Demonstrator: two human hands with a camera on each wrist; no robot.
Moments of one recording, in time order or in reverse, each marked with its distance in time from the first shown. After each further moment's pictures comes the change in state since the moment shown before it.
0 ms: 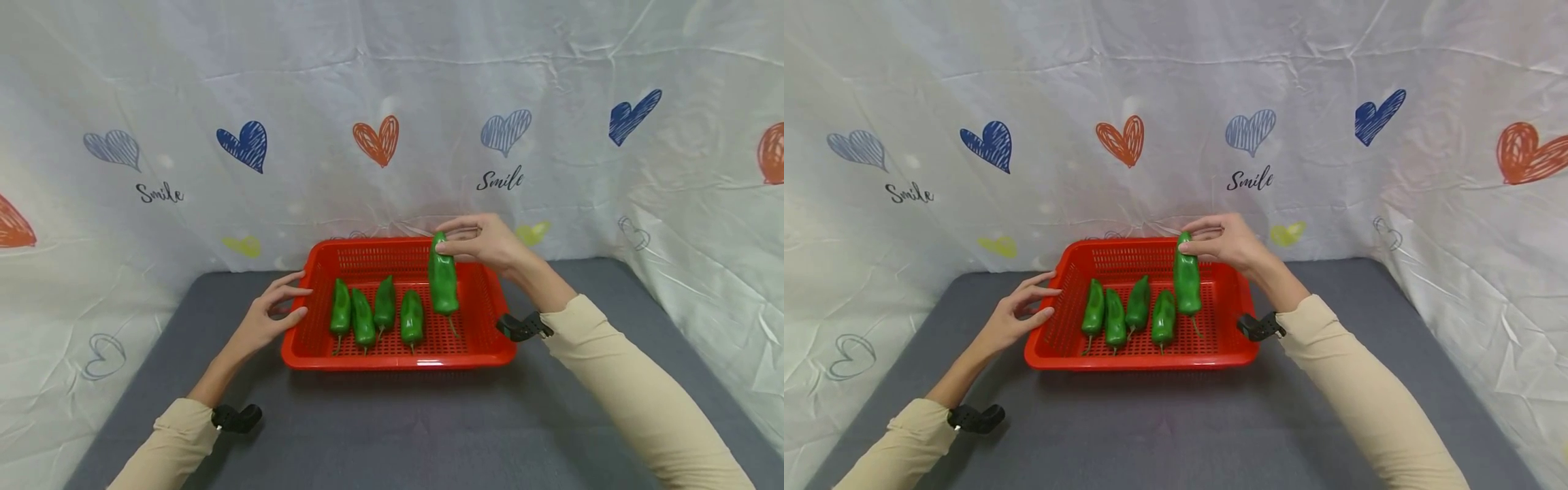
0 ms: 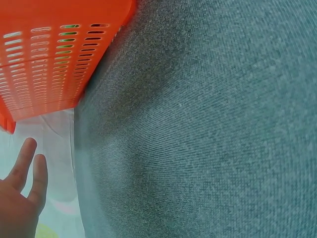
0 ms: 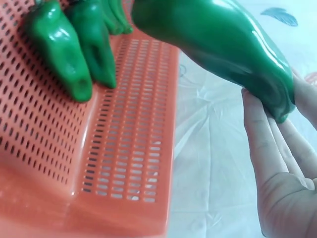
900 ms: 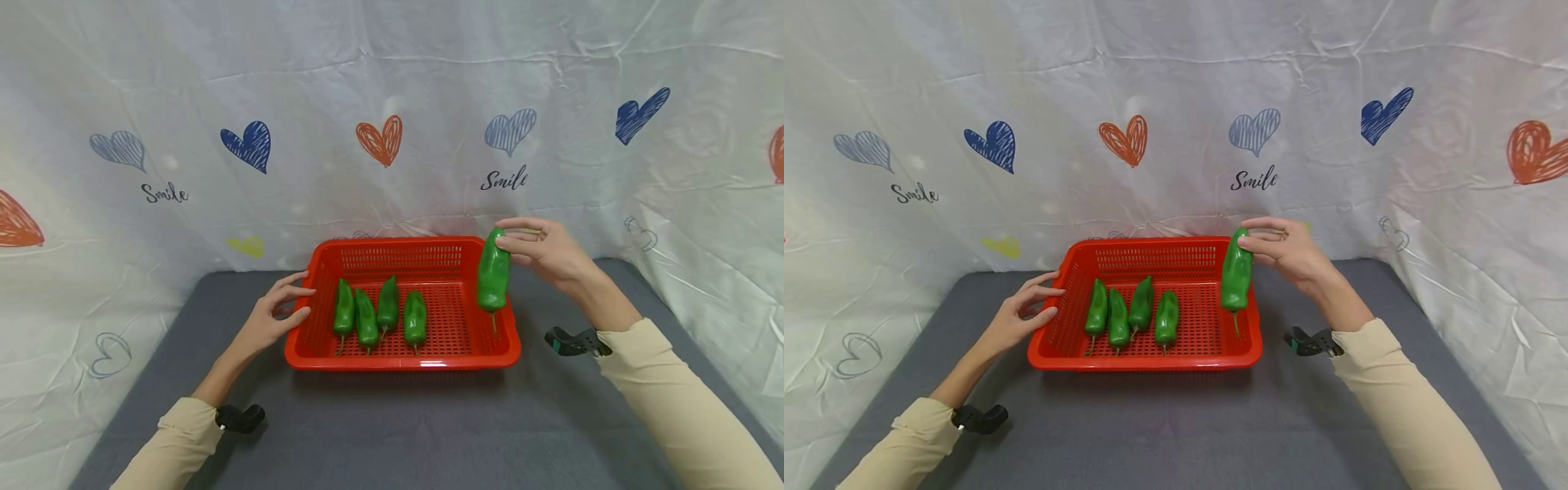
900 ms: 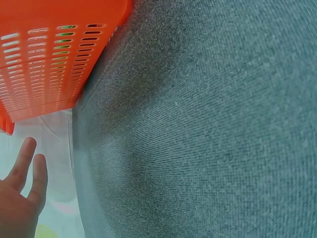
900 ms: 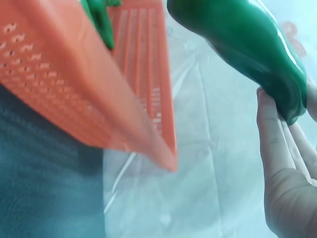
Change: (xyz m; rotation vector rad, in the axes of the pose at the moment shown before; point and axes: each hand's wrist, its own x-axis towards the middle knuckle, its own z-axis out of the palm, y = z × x) left_hand 0.000 0.002 0.001 -0.007 -0.013 -0.013; right_hand -0.039 0.029 -0.057 0.312 0.124 -0.021
